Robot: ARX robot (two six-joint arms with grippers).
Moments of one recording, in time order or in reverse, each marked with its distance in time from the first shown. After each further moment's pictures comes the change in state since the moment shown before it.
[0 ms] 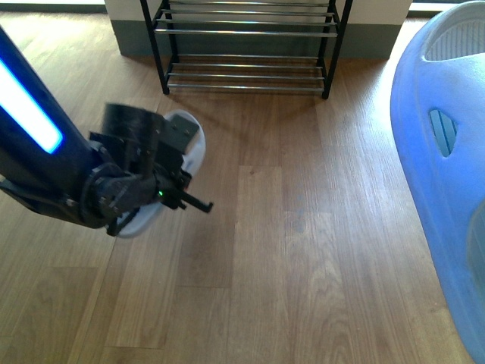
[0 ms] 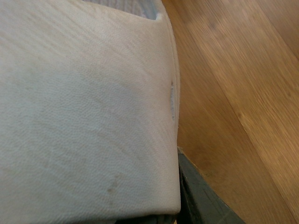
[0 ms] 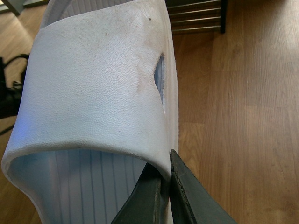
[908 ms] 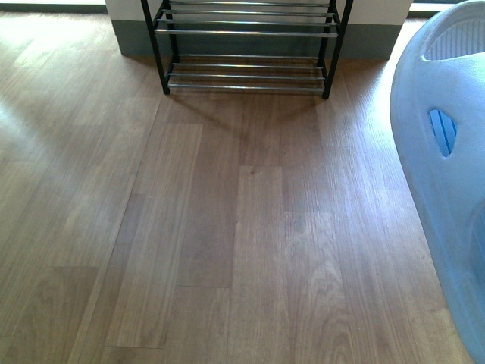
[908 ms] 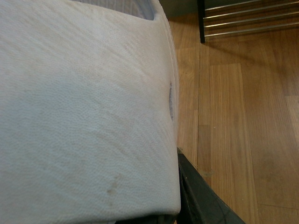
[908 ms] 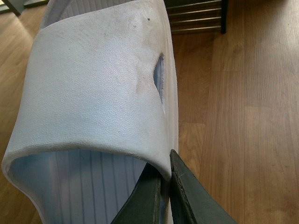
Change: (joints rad) left arm 0.019 -1.276 -0.733 -0.293 -0.319 -0.114; right arm 0.000 0.000 0.000 0.000 0.000 0.000
